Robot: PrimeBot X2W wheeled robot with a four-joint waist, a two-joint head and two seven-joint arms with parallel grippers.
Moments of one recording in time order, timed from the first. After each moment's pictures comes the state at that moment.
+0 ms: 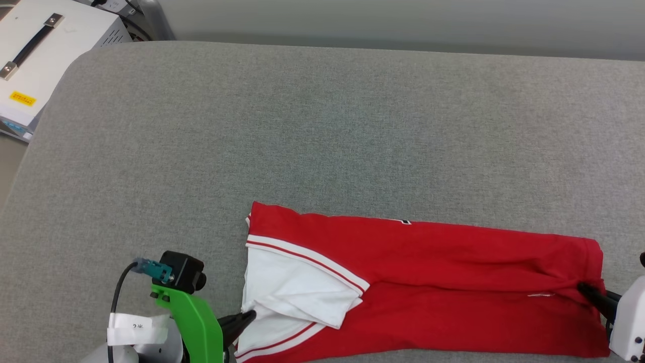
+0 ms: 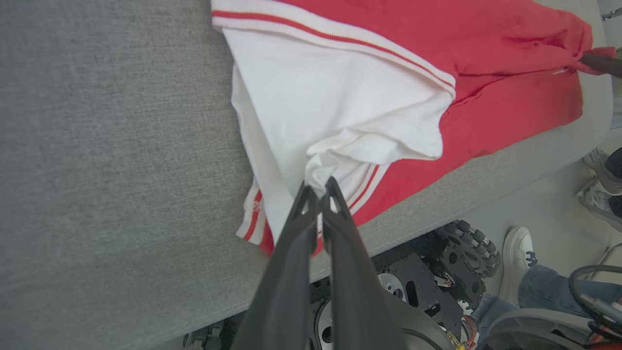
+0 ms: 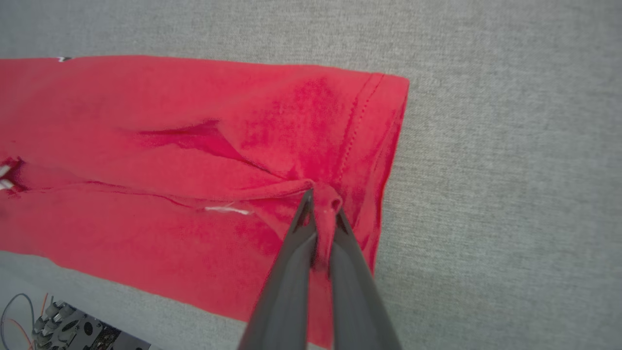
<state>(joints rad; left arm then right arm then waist) -0.16 0.73 -0.67 -0.21 -1.09 0.10 0.47 0.04 -0.55 0.02 0.00 0.76 0.13 0.61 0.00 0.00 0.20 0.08</state>
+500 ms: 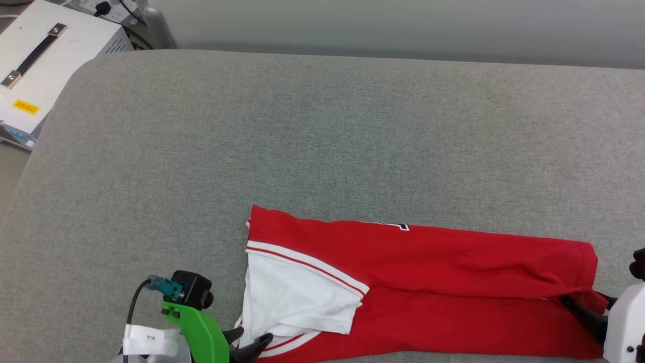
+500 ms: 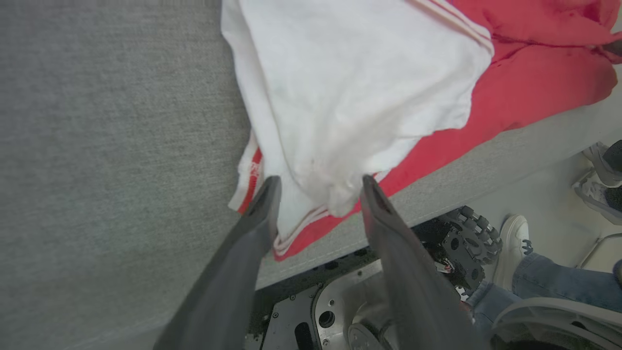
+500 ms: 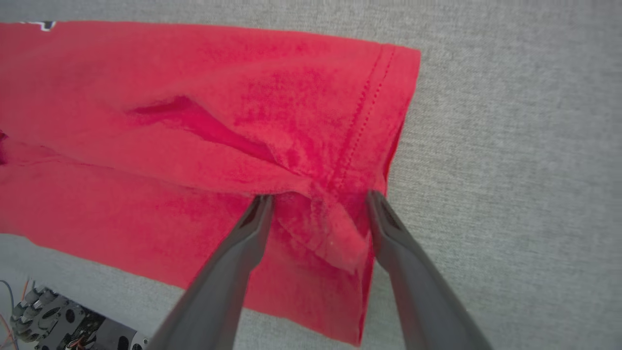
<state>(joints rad) -0.15 0.67 -0.71 -0.06 -1.10 0.03 0.44 0.04 -0.56 0.08 0.03 0.73 0.13 0.58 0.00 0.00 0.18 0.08</state>
